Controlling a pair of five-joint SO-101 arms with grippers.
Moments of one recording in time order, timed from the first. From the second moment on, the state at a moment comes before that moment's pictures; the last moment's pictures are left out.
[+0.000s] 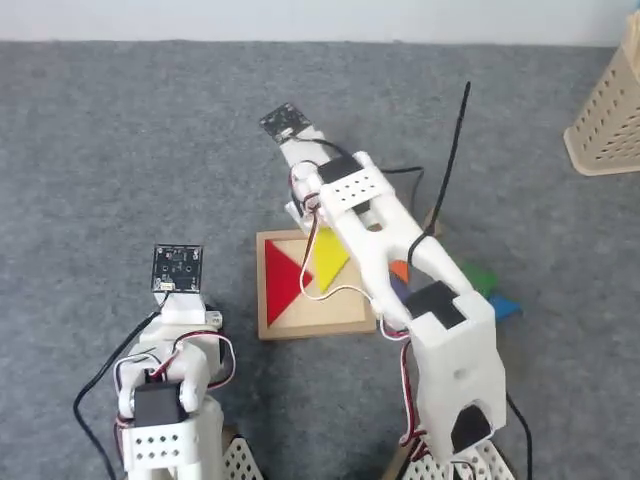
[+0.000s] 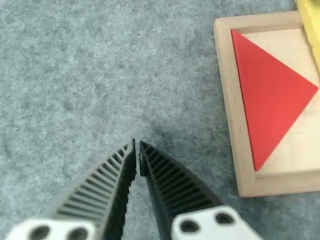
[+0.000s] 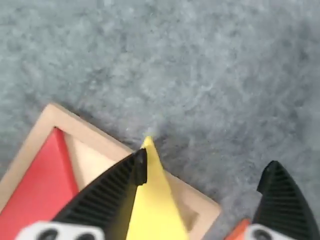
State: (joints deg) left arm -11.9 -103.4 97.6 72.0 -0.7; right arm -33.5 30.1 -11.2 59.4 9.5
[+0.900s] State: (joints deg) left arm -11.9 -103.4 97.6 72.0 -0.7; right arm -37.9 28.0 -11.2 58.7 6.5
